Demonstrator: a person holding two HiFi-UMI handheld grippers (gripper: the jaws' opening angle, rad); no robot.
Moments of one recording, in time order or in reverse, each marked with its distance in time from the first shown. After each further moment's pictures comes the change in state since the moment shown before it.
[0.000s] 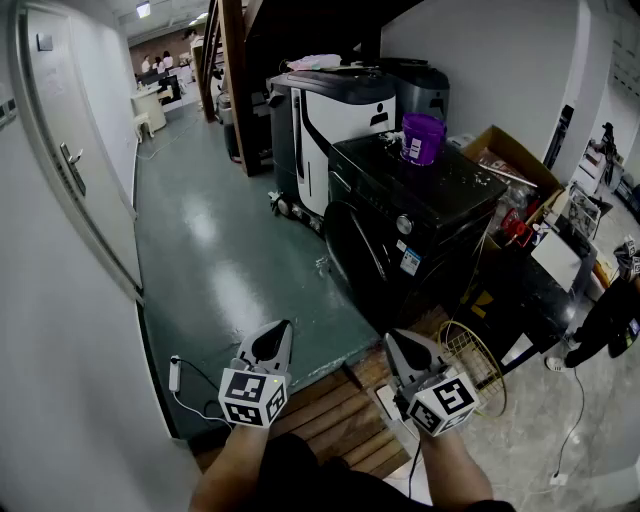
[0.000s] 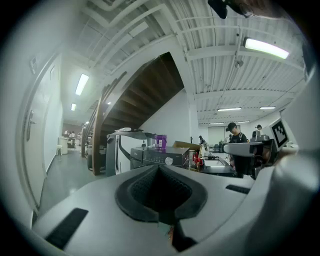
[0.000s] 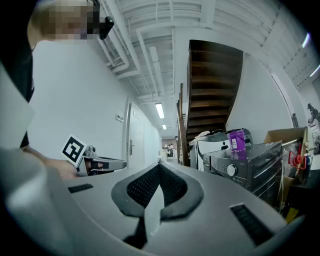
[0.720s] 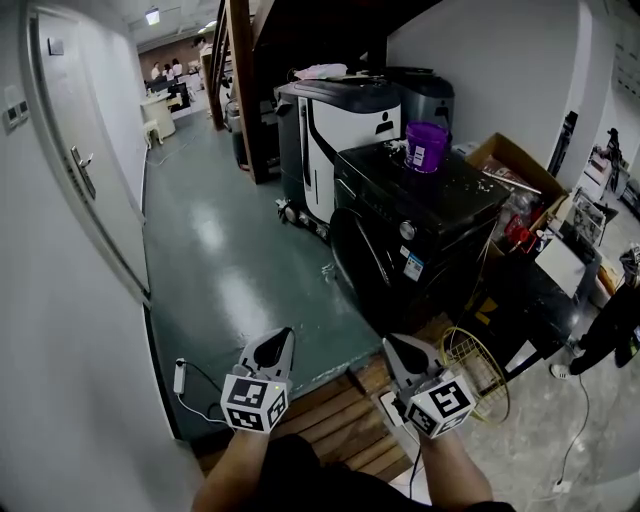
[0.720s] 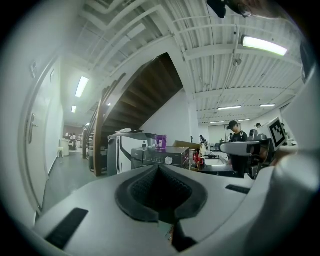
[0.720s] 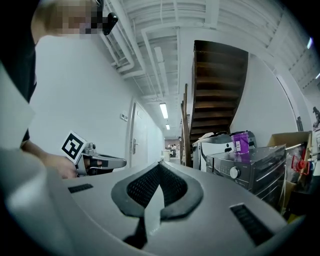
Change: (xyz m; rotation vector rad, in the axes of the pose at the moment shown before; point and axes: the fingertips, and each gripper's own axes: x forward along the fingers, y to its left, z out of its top) left arm -0.014 -0.011 -0.005 0.014 -0.001 0.011; right arm -0.005 0.013 0.001 -0.039 -0.004 0.038
